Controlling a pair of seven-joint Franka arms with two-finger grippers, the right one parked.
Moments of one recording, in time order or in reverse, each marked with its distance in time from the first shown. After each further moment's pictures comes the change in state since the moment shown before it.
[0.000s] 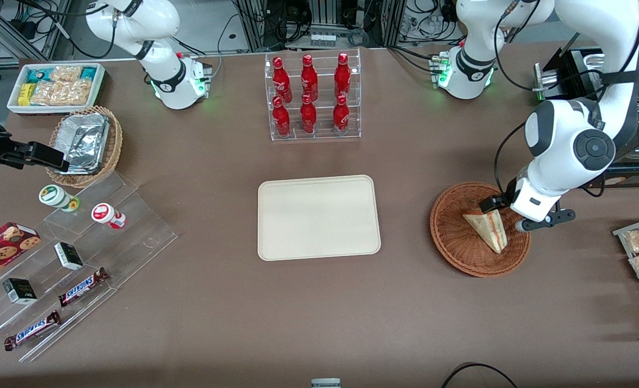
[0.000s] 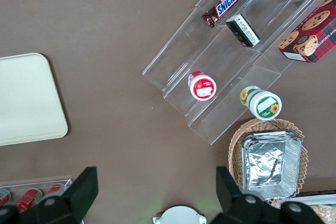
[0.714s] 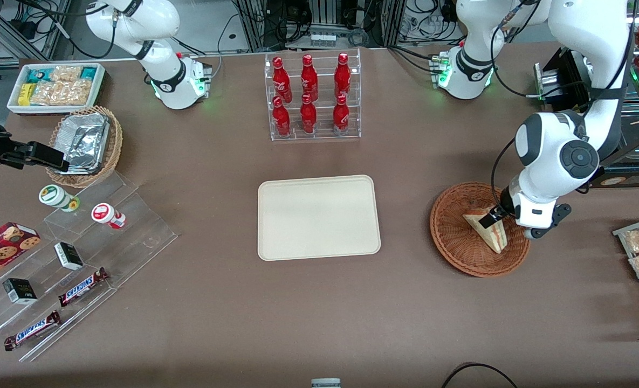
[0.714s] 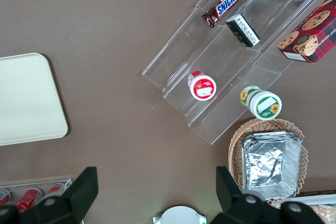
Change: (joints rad) arm 0.001 0.055 0.001 -0.039 -0.004 0.107 -0.308
